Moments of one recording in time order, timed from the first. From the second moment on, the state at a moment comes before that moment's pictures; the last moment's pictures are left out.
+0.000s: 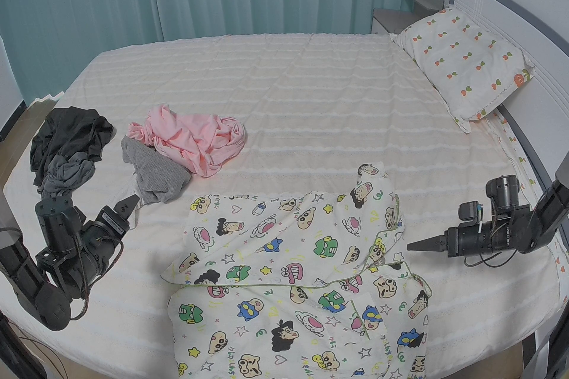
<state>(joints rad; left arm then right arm) -0.08 1.81 -0.19 -1.35 0.12 -0.84 0.03 2.04 -0.66 -0.55 0.75 0.09</state>
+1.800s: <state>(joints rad) -0.05 1.81 -0.14 -1.34 0.18 -0.84 0.17 2.04 -0.43 -0.90 0.62 0.26</state>
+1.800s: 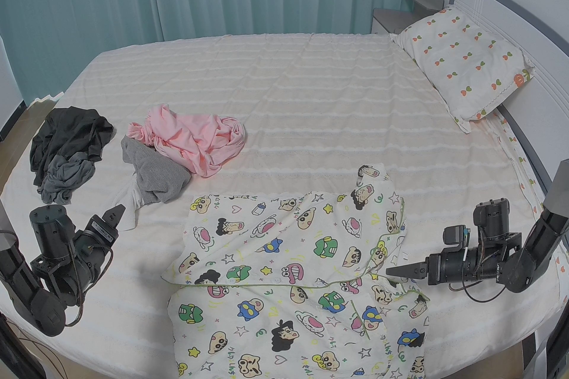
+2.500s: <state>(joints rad) -0.05 1.84 -0.14 -1.35 0.18 -0.84 0.07 2.22 -0.51 -0.89 0.63 0.46</state>
